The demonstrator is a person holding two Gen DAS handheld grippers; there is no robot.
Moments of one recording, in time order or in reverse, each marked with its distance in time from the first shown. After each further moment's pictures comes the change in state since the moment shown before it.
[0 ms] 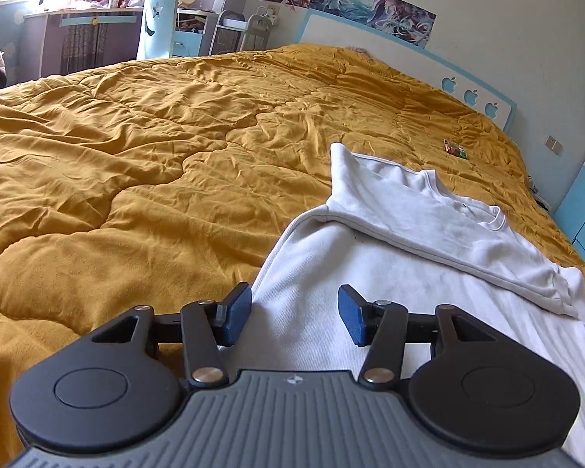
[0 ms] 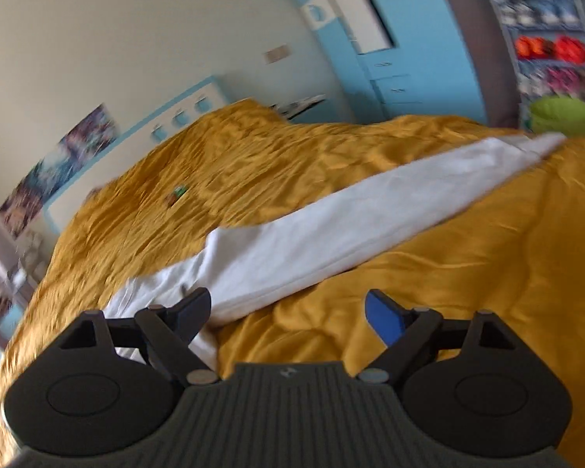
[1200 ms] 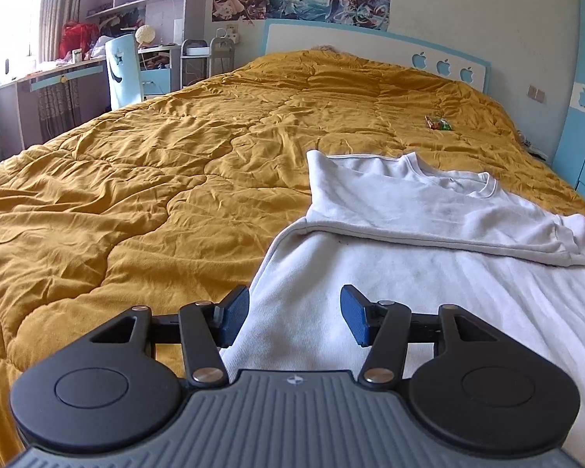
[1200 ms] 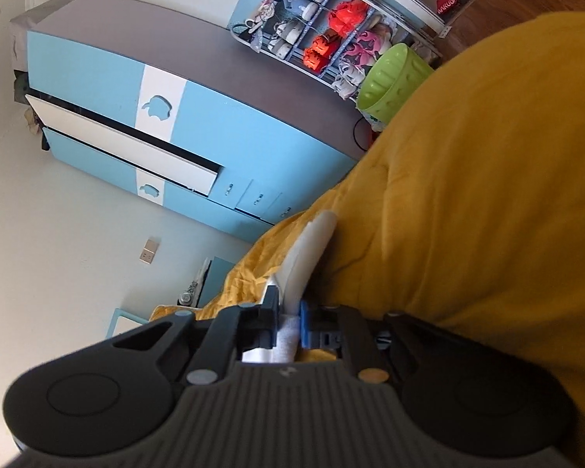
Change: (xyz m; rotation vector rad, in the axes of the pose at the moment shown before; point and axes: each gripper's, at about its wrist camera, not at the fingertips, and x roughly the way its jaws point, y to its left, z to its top) left arm -0.012 -0.037 0.010 0.245 -0.009 0.052; right arm 0.063 -0.209 0.080 0.656 -0.398 -0.072
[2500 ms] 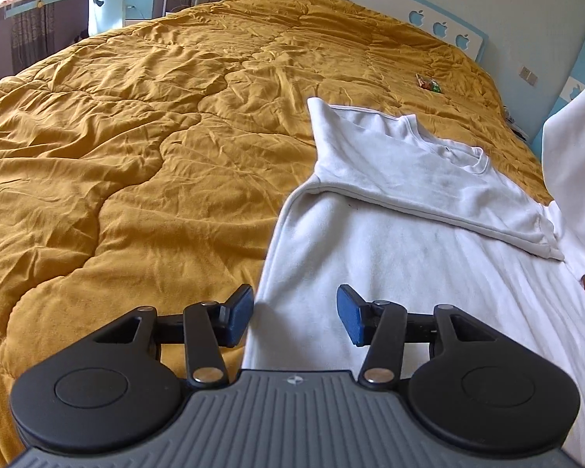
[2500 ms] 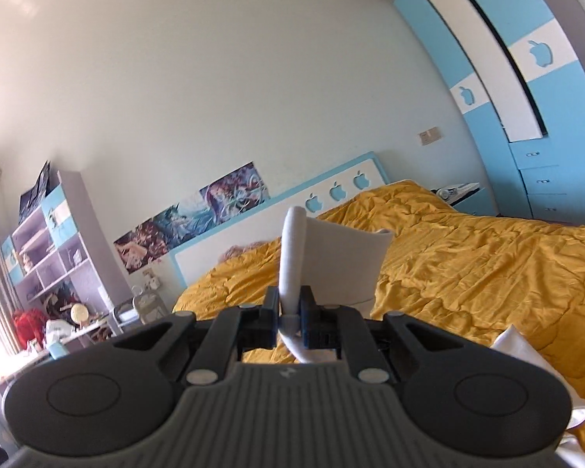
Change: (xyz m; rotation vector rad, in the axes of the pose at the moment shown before) left arm 0.019 0.057 0.013 -0.119 0.208 -0.144; right arm -0.234 0.365 -0.376 -0.816 0.318 0.585
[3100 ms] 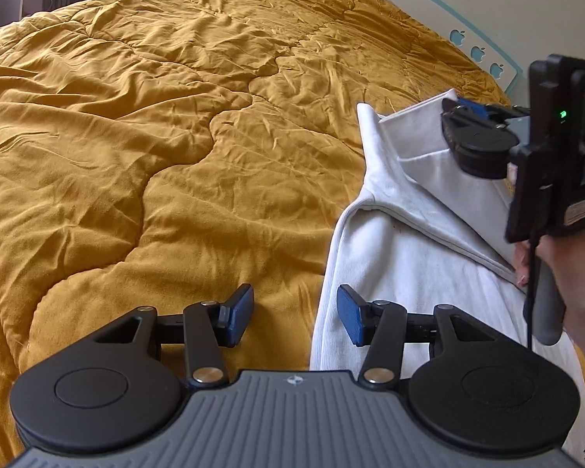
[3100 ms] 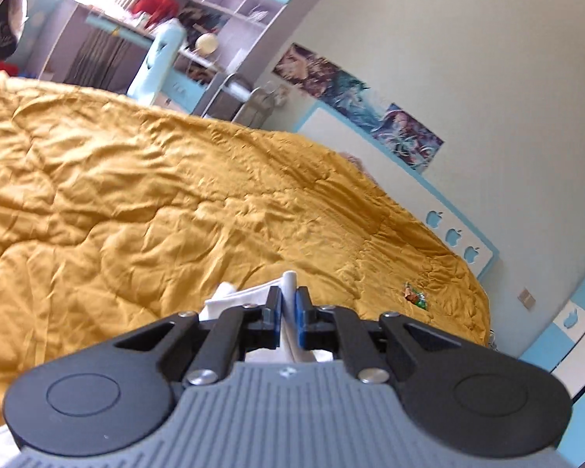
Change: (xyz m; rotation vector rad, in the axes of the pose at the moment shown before) left arm 0.010 0.048 0.014 -0.186 0.055 -0.047; right arm 0.095 0.170 -0.240 -1.119 0.255 0.148
